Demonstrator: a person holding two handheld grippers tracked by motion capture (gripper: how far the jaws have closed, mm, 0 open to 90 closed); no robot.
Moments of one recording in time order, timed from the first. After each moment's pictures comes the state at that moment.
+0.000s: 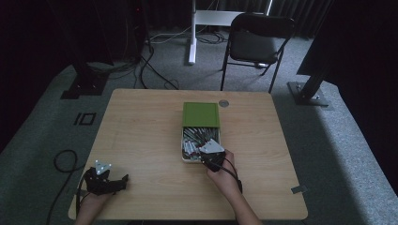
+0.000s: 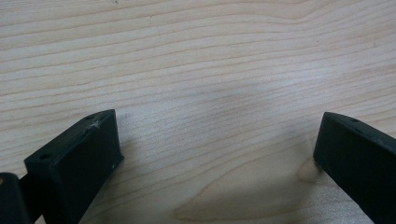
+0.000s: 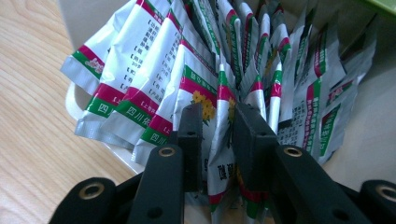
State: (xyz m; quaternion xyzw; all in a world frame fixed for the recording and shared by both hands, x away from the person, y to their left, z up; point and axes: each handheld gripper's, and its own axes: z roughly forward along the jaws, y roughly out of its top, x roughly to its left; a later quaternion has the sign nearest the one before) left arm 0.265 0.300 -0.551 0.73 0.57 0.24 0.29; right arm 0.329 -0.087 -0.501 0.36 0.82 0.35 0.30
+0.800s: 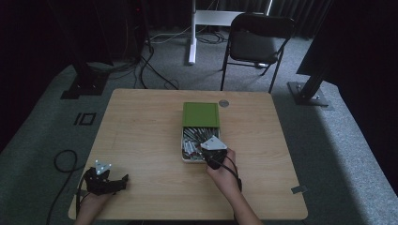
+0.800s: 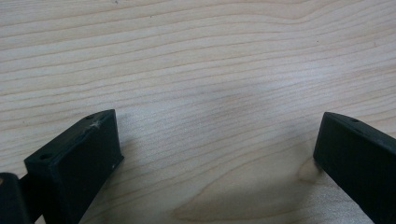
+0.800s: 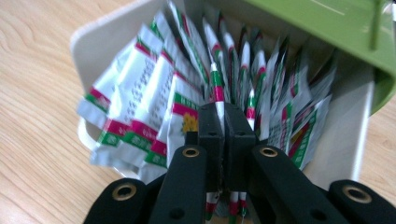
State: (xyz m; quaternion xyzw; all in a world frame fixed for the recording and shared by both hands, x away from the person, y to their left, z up) left arm 0.265 0.300 -0.551 0.73 0.57 0.24 0.29; right arm 0.326 -0.088 -0.479 0.38 0.80 0.37 0.29
